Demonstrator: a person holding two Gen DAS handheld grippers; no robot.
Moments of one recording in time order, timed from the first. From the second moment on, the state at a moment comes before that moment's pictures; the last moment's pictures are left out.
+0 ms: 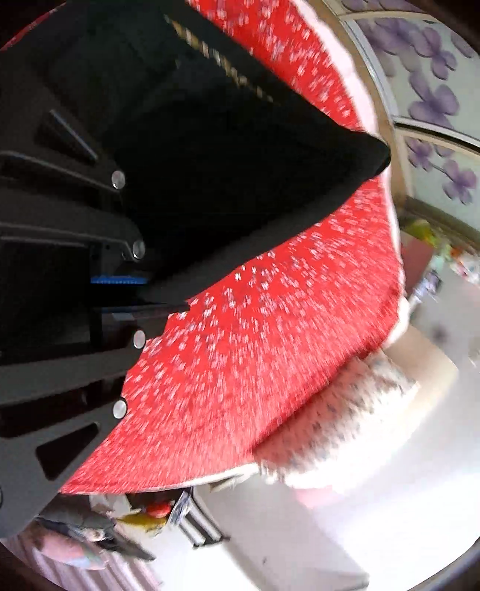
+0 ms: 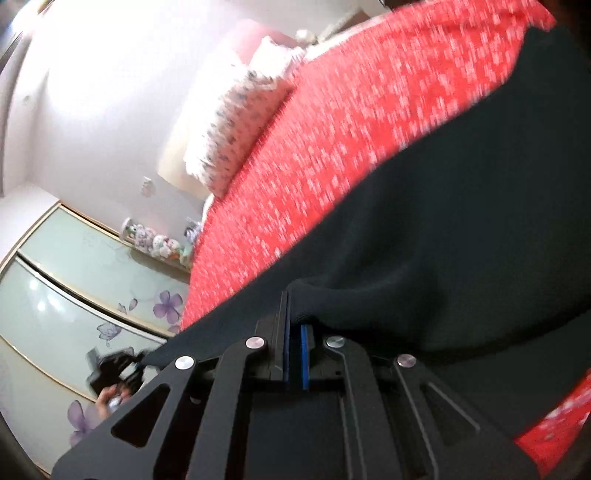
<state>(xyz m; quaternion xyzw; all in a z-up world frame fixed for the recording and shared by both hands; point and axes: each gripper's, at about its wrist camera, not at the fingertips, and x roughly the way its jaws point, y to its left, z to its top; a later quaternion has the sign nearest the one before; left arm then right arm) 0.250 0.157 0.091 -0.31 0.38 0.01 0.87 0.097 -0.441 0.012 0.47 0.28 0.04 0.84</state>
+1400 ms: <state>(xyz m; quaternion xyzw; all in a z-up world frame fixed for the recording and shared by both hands) 0.018 0.262 -0.025 -0.45 0.30 0.10 0.83 0.069 -0.452 -0.012 0.47 0.36 0.00 0.81</state>
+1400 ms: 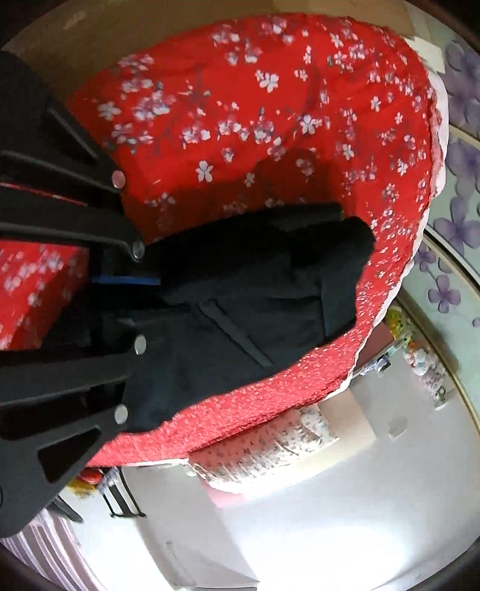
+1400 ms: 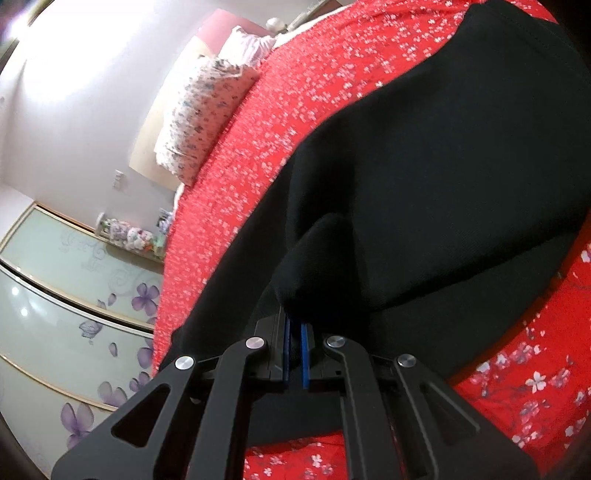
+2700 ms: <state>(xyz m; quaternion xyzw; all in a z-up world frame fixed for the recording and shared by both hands) 0.049 0.092 0.007 -0.24 0.29 -0.03 0.93 0.016 -0.568 0.033 0.19 0.43 -0.14 0.87</state>
